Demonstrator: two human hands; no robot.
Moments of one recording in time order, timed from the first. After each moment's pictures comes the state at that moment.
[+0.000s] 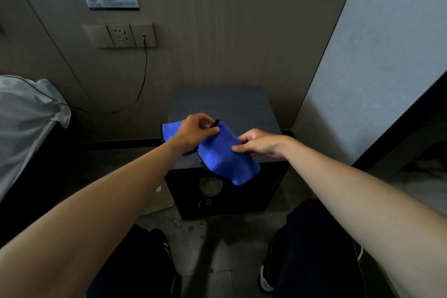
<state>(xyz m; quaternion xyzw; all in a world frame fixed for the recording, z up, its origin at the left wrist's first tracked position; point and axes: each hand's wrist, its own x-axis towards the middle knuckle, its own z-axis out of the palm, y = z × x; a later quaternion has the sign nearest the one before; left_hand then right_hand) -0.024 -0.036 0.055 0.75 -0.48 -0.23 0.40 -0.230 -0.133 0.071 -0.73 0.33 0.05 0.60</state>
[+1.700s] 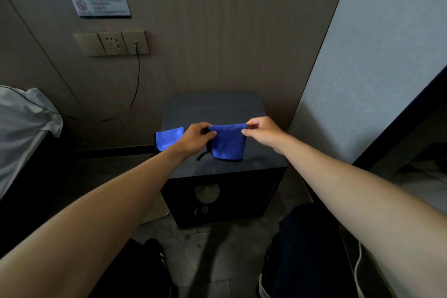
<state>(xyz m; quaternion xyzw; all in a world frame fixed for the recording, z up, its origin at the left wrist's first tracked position) -0.037 -0.055 0.053 0.71 -0.50 -0.28 0.41 -0.232 -0.169 0.086 -0.75 0.46 -0.14 0.45</state>
